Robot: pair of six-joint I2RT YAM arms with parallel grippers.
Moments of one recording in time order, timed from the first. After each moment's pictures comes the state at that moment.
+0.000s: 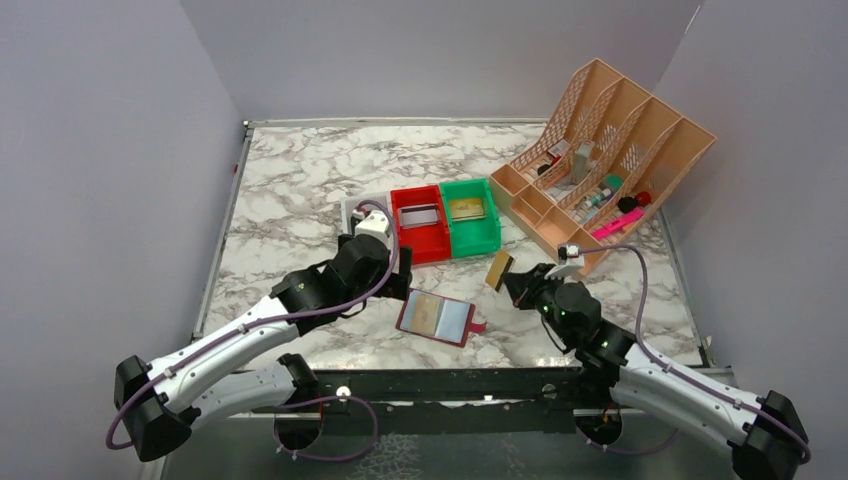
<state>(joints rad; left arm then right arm) -0.90 0.94 0.82 -0.56 -0.29 -0.49 0.83 0.57 0.16 0.14 0.37 0.72</state>
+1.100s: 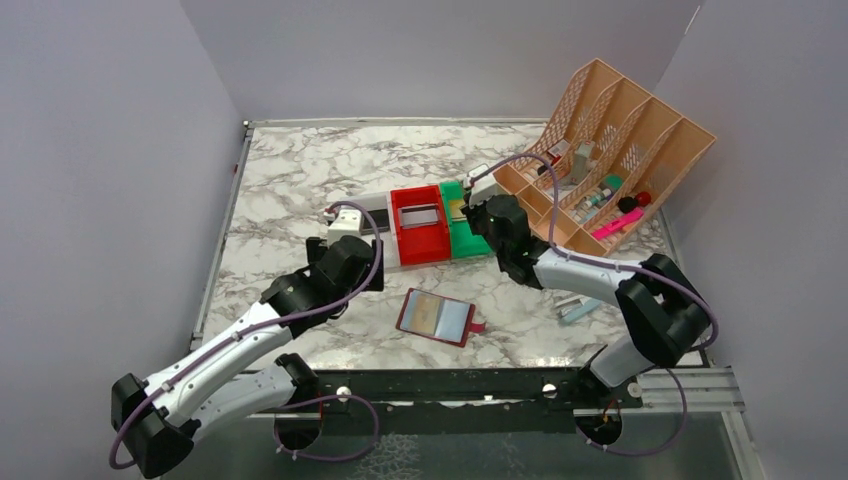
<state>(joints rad) -0.80 0.88 0.74 -0.63 -0.54 -0.49 0.71 1.52 0.78 0.50 0.33 -0.12</state>
